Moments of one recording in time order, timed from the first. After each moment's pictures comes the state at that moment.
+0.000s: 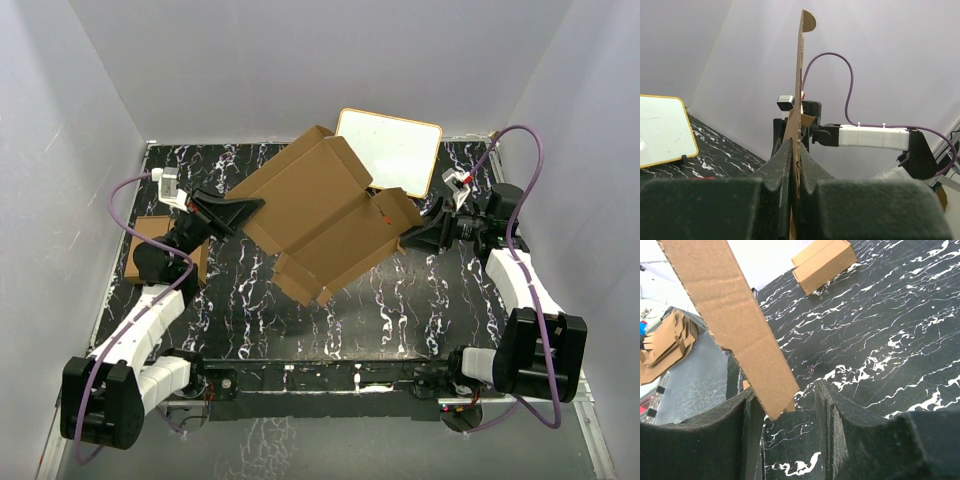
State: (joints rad) left arm -0.17 1.02 0.55 1.21 0.74 -1.11; right arm -0.19 1.25 0.76 0.10 -1.55 0.11
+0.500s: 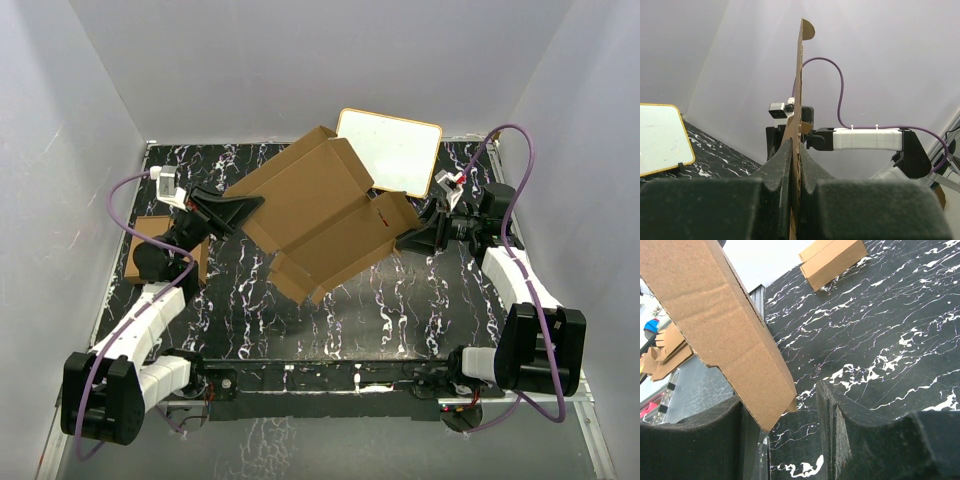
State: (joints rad) left arm -0.17 1.05 0.56 1.27 0.74 -1.15; right arm -0.14 1.27 0.76 0.10 -1.55 0.12
